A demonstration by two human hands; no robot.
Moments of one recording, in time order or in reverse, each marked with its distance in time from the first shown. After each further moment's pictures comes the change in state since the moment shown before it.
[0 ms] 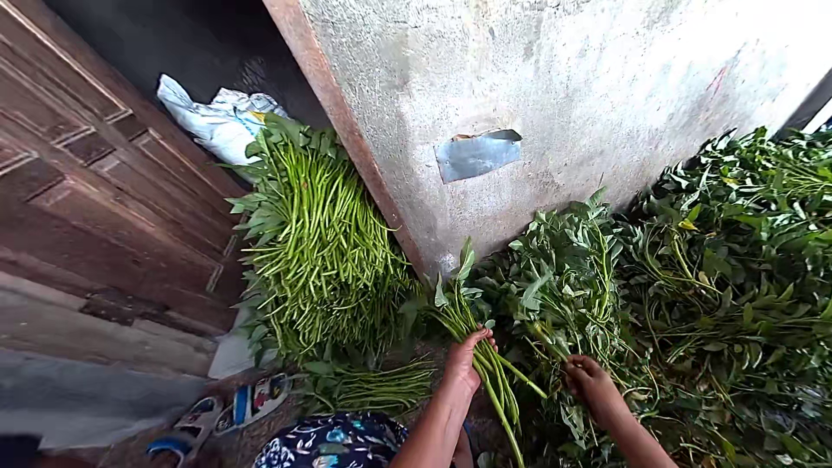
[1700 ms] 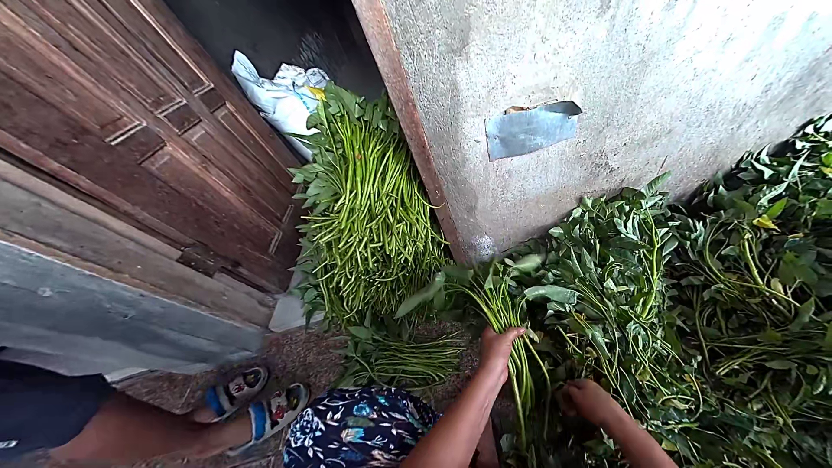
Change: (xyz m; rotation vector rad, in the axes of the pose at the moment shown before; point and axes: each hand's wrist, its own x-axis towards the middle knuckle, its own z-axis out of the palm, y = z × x) left_hand 0.014 -0.020 -0.028 0.422 0.055 0.163; right_hand 0.003 0.016 0.053 -0.775 -0.369 0.214
